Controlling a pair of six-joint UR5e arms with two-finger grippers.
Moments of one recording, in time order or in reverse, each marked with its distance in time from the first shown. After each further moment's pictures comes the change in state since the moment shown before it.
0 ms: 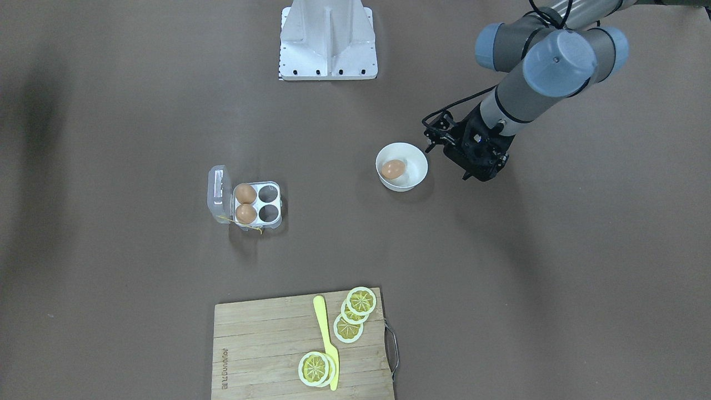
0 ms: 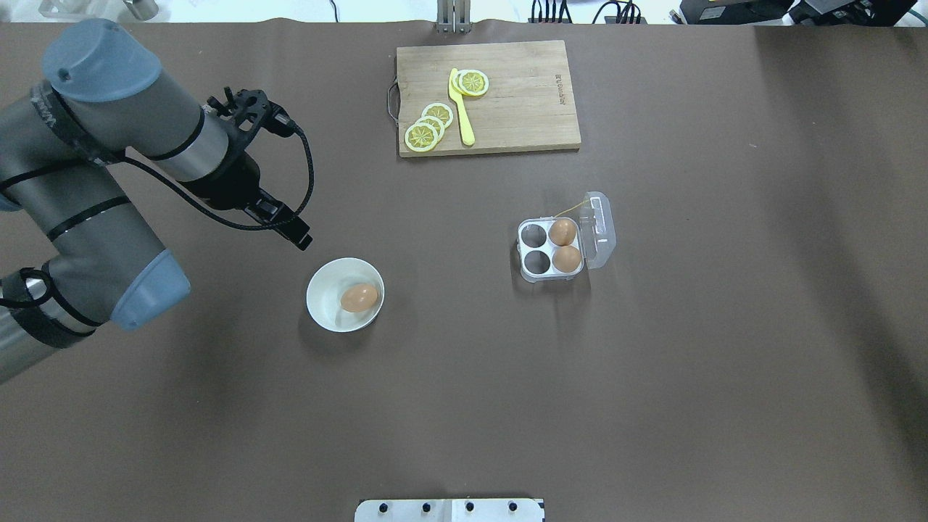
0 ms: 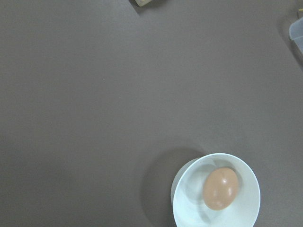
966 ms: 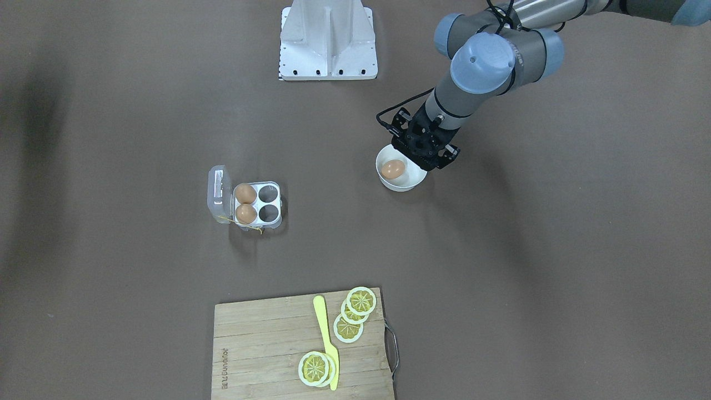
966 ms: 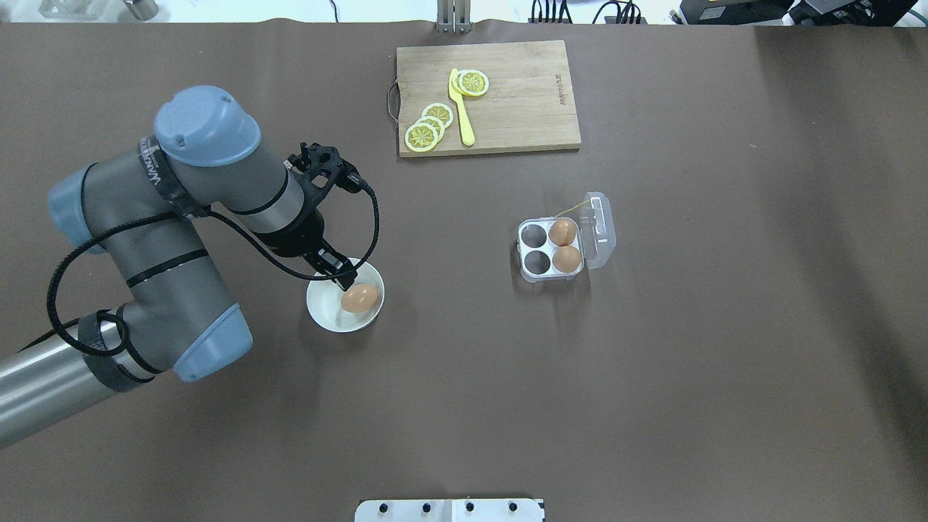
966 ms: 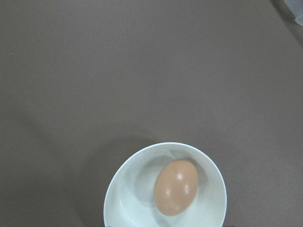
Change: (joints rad) left arm 0.129 -0.077 0.027 0.077 0.109 -0.009; right arm 0.000 -0.005 0.004 0.002 0.005 0.000
